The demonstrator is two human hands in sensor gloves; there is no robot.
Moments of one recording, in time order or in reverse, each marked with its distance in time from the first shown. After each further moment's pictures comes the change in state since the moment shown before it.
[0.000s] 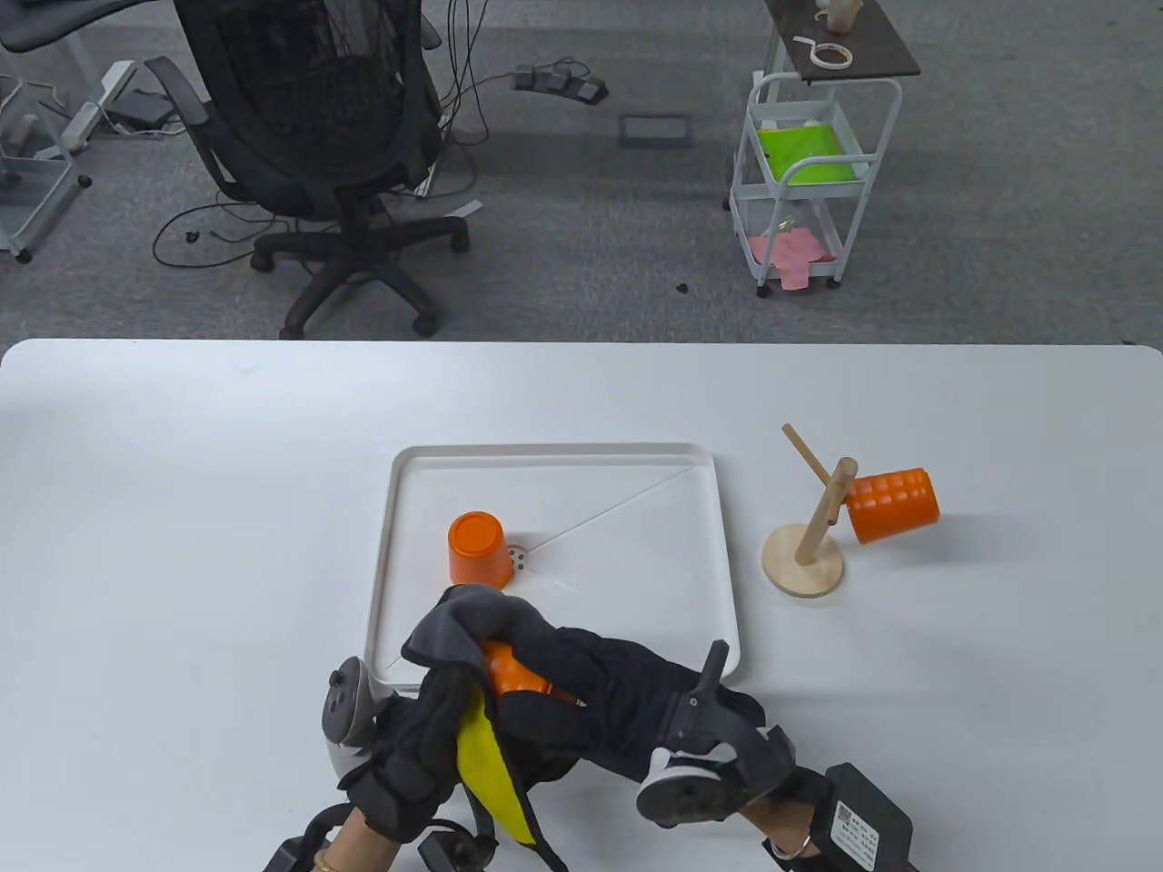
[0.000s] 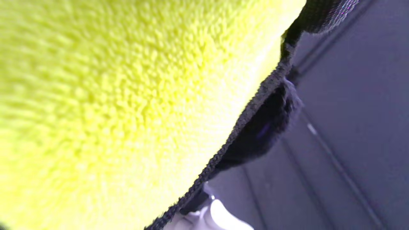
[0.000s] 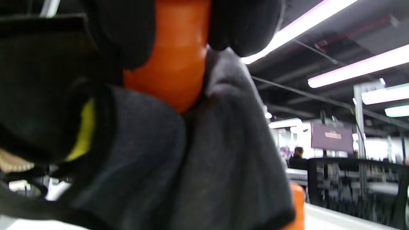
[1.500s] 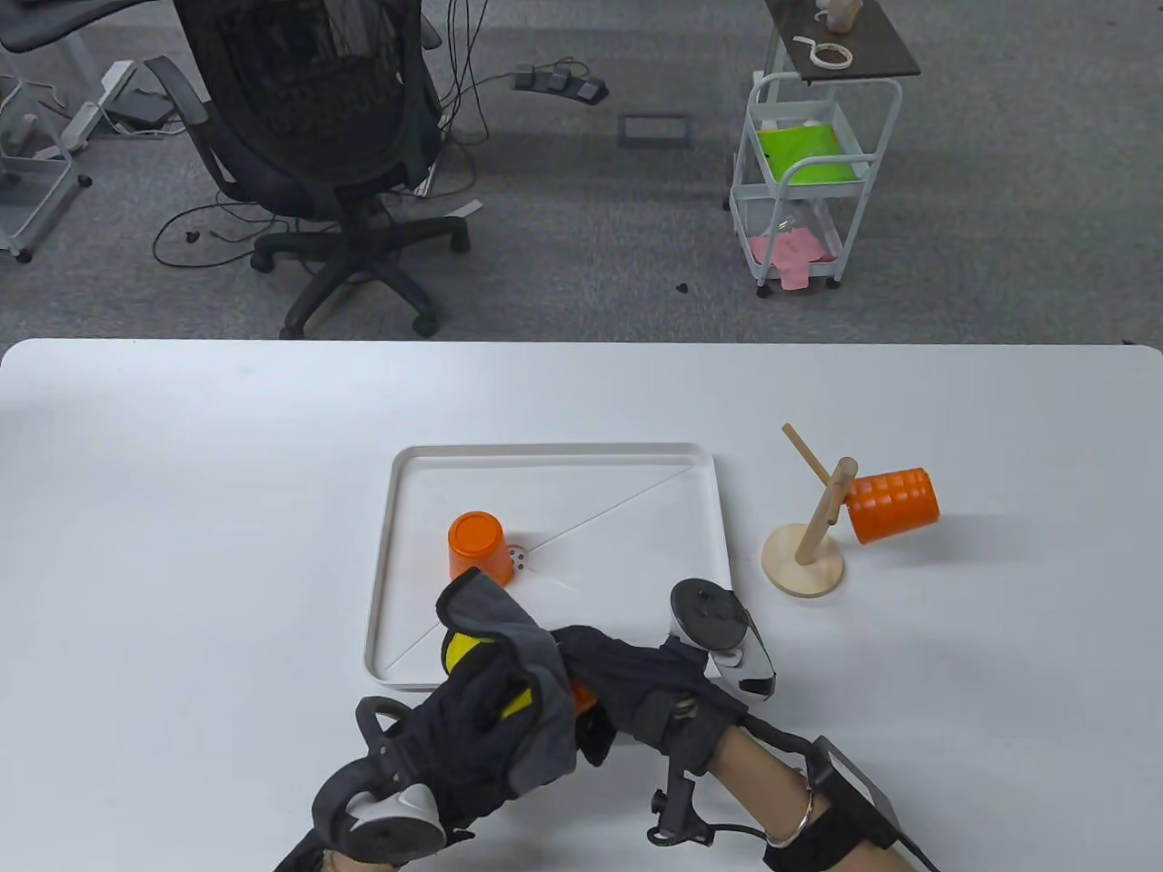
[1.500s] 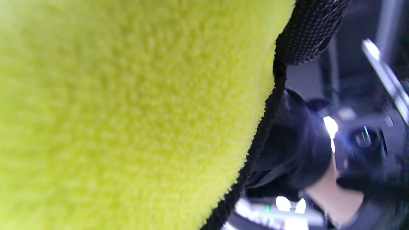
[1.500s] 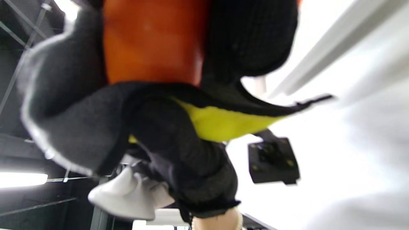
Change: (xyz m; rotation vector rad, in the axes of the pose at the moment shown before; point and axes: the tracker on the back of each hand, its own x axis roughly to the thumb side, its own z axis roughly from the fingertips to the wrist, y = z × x) left_hand 0.042 -0.036 0.009 0.079 -0.395 -1.406; right_hand -0.066 0.062 0.014 0.219 0.583 -1.495
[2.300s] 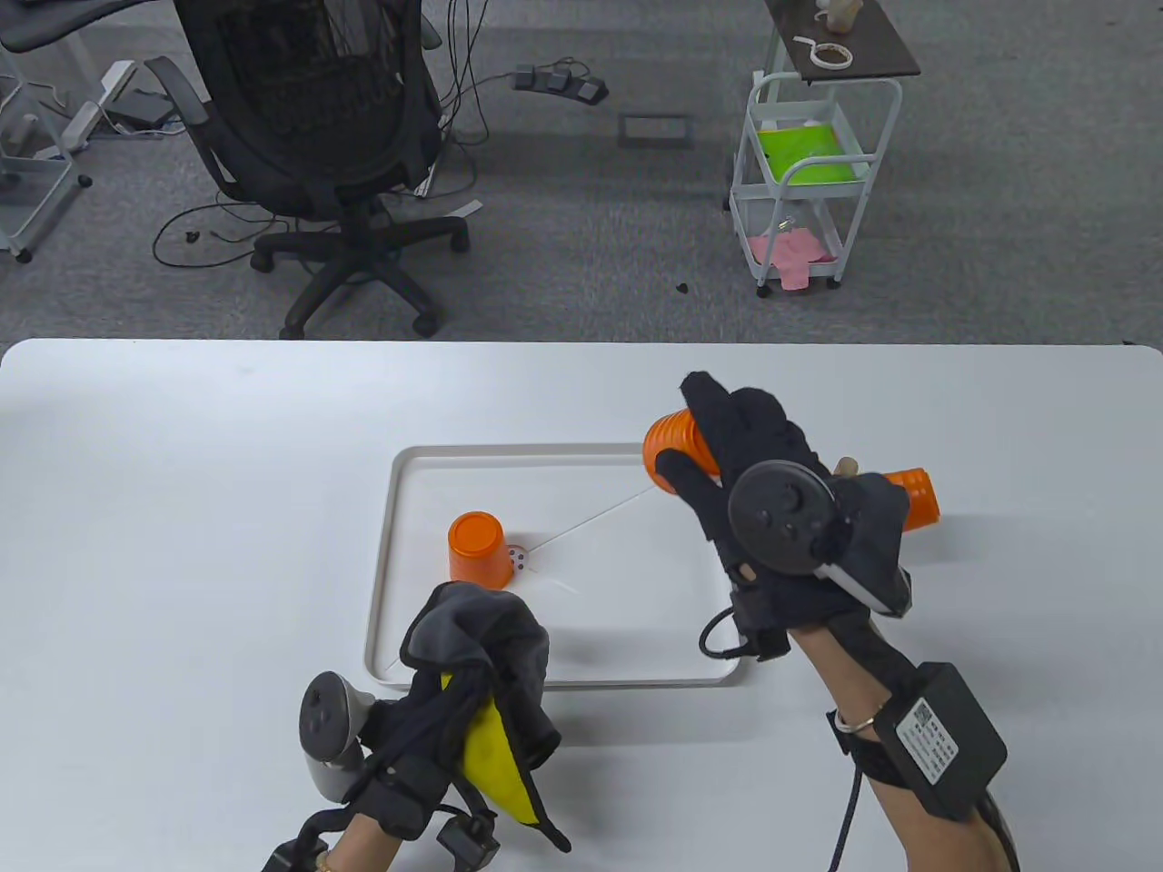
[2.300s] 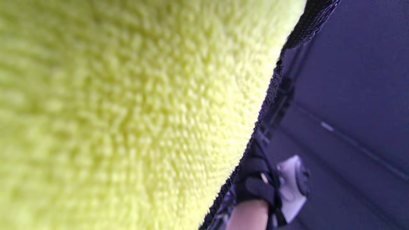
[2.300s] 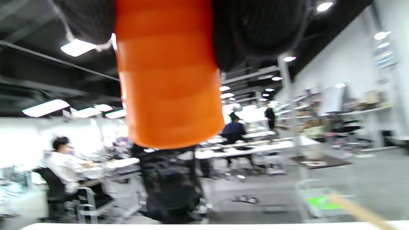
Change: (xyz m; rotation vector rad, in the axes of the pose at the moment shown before) left_hand -0.047 -0.021 0.017 0.052 0.461 1.048; right_hand 0.197 -0.090 0.028 -0.845 0.256 1.327
